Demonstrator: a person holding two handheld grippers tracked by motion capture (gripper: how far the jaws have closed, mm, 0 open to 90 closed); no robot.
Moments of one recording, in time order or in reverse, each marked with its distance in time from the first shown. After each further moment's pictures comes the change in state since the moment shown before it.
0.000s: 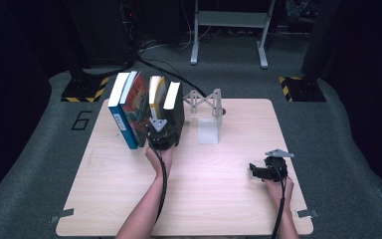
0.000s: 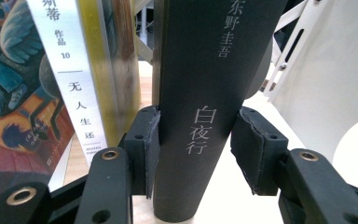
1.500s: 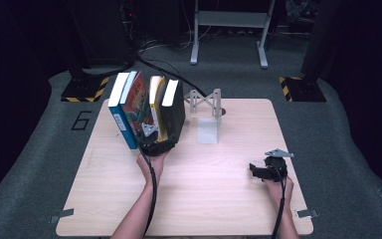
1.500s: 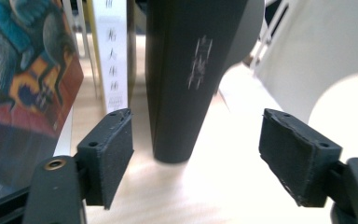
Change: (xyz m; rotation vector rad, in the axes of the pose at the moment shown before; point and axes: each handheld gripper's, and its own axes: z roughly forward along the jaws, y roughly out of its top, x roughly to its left) left arm 0.028 -0.014 -0.029 0.097 -0.116 -0.012; right arm 0.000 0.000 0.001 0.000 0.003 -0.007
